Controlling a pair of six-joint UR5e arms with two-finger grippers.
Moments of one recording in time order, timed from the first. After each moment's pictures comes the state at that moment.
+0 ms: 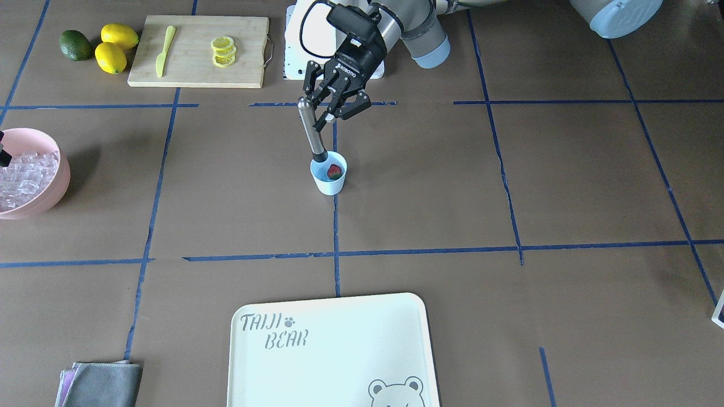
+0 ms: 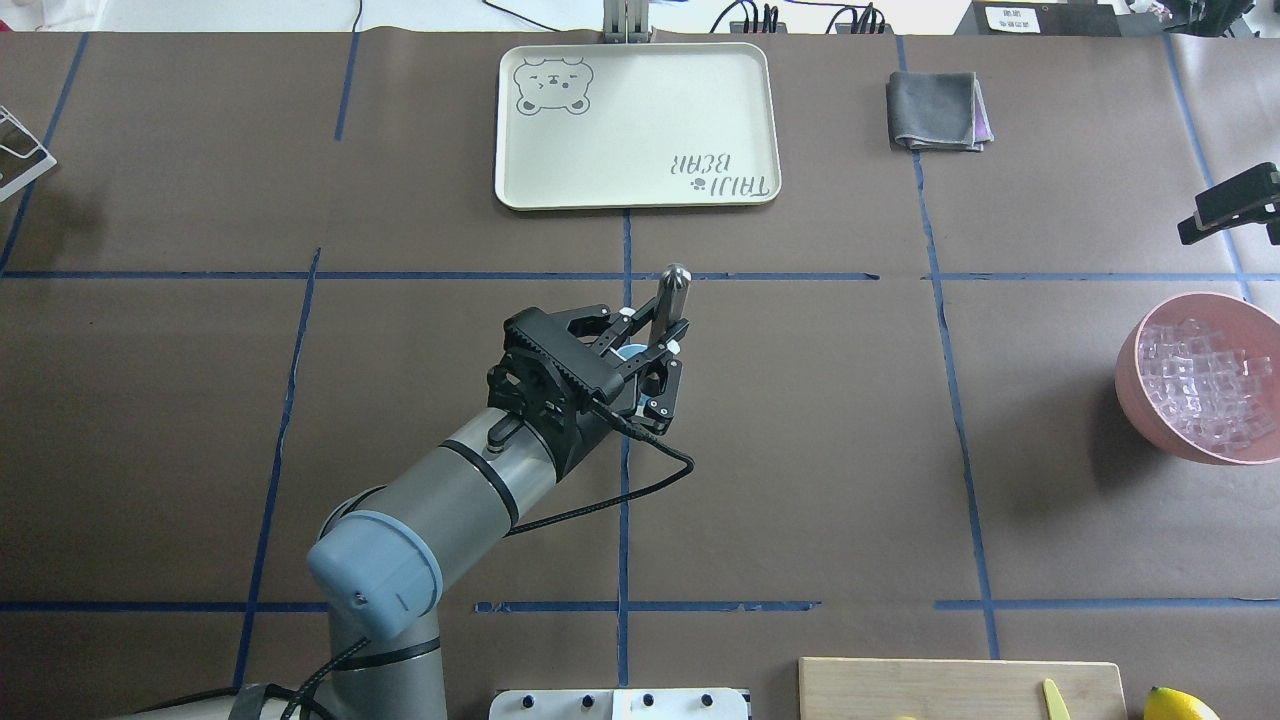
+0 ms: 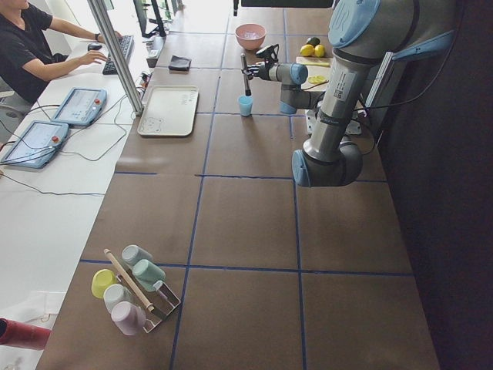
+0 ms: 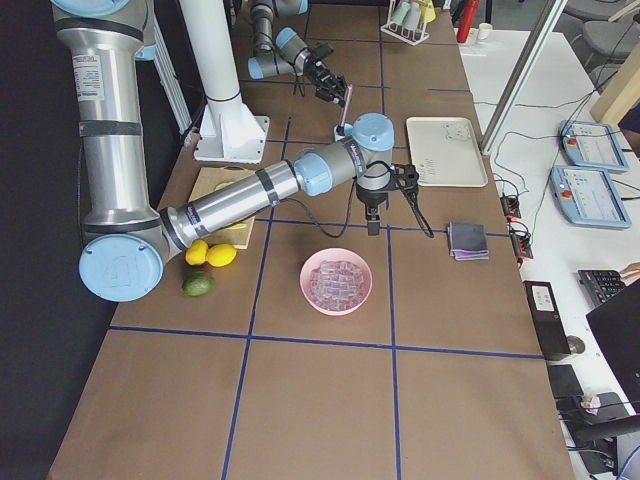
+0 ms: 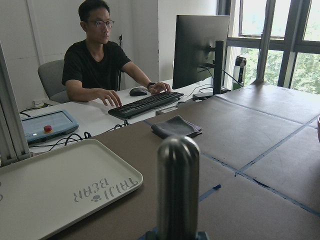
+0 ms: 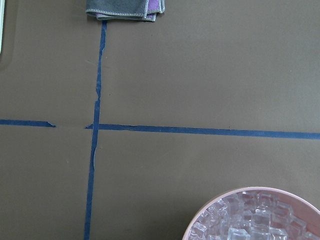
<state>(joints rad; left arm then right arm) -0.25 -2.16 -1.73 -2.67 -0.99 -0.44 1.28 -1.52 1.97 -1.56 2.33 0.49</state>
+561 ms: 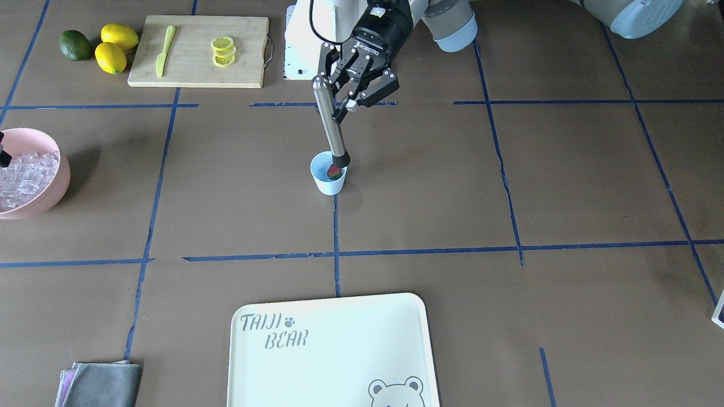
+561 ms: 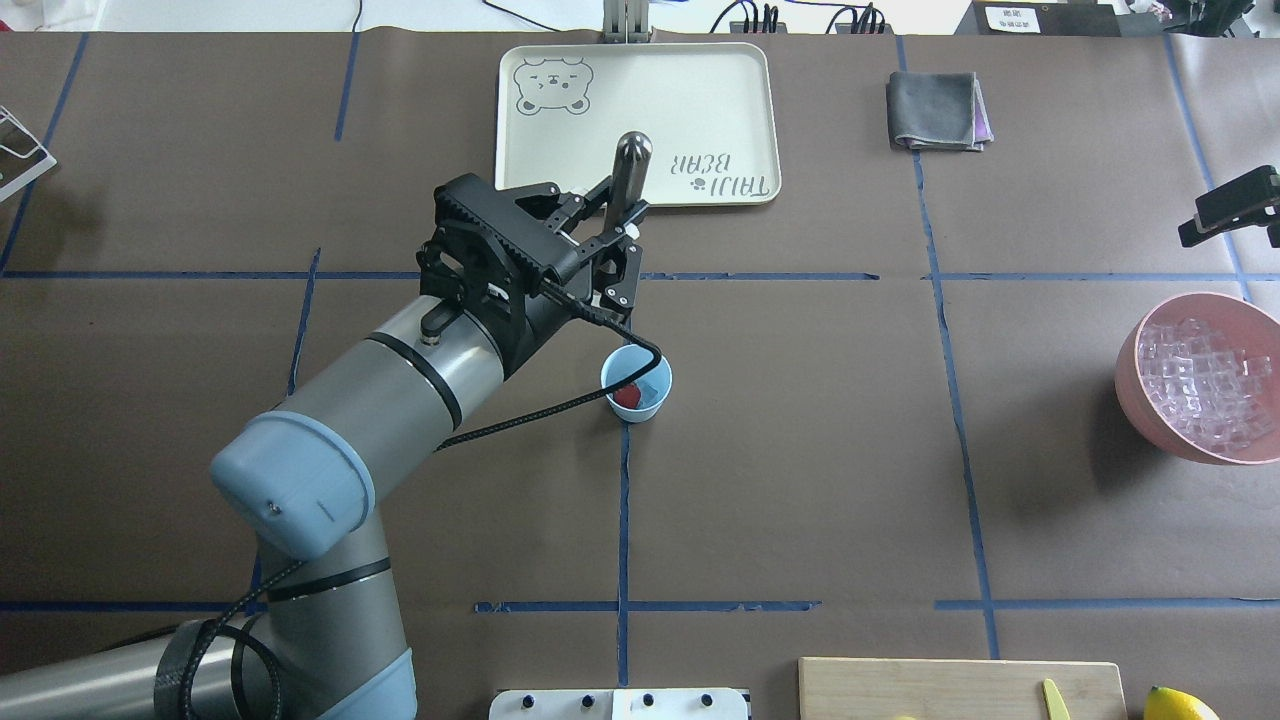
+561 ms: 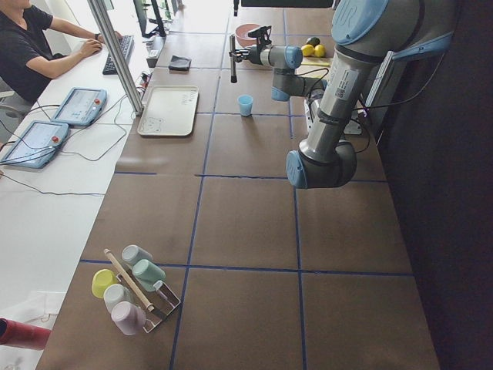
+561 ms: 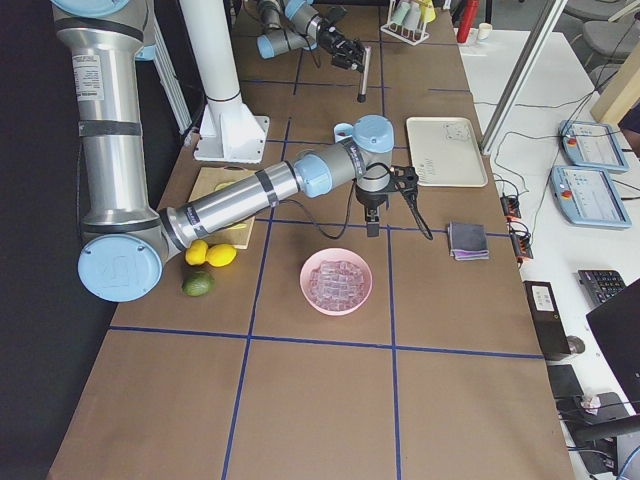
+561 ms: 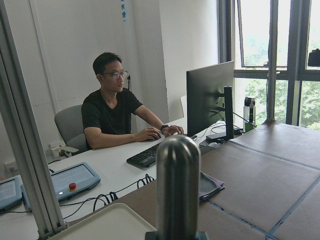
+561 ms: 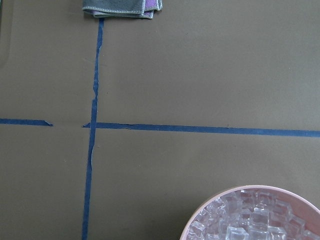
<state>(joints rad) -0.39 -2.15 -1.85 -2.45 -1.03 -0.44 1.28 -1.52 1.96 -1.56 2.33 0.49</state>
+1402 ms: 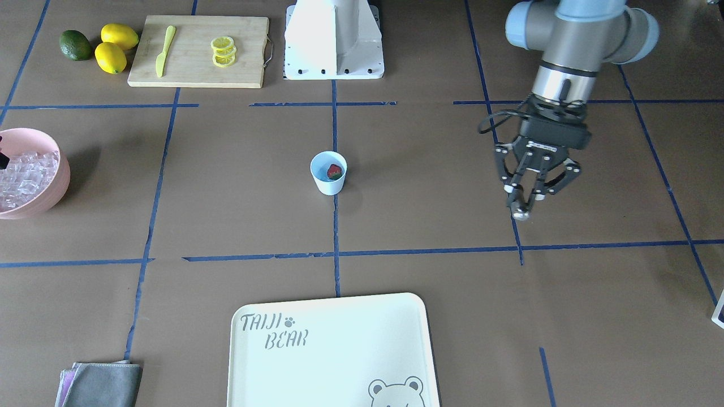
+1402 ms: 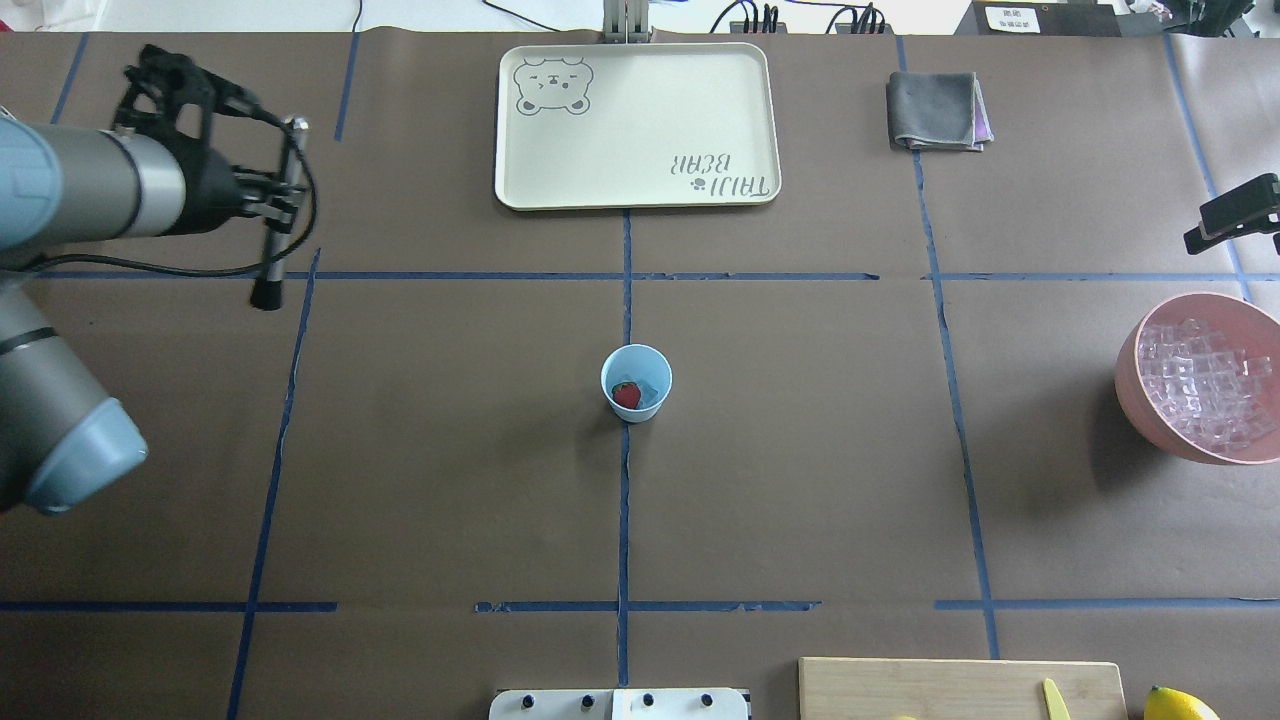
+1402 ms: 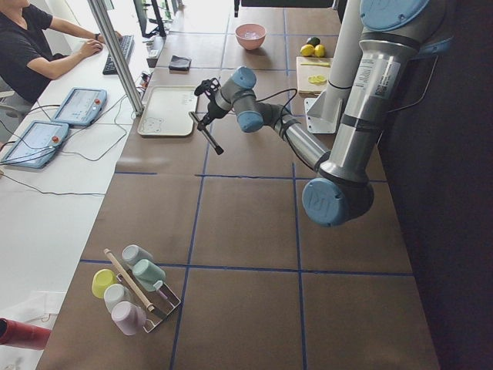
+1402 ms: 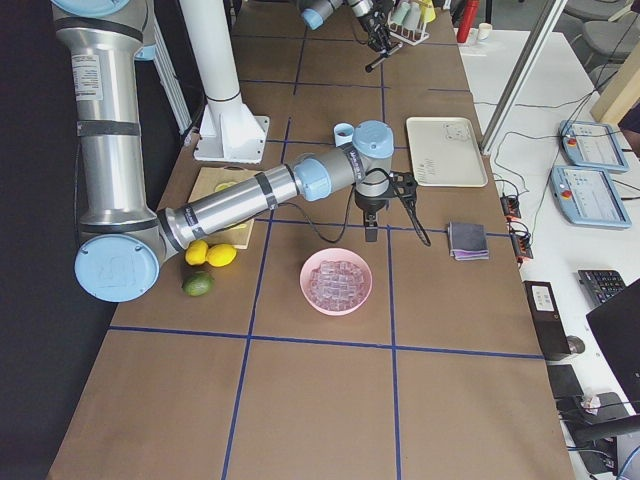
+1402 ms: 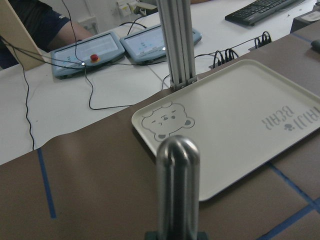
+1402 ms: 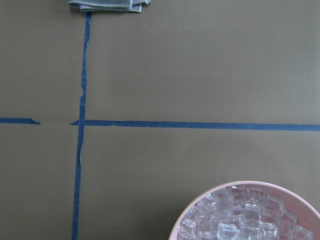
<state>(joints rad) -0.88 -1.78 -1.90 -2.03 -1.76 -0.61 1.28 -1.53 1.95 -1.55 2.33 0.49</state>
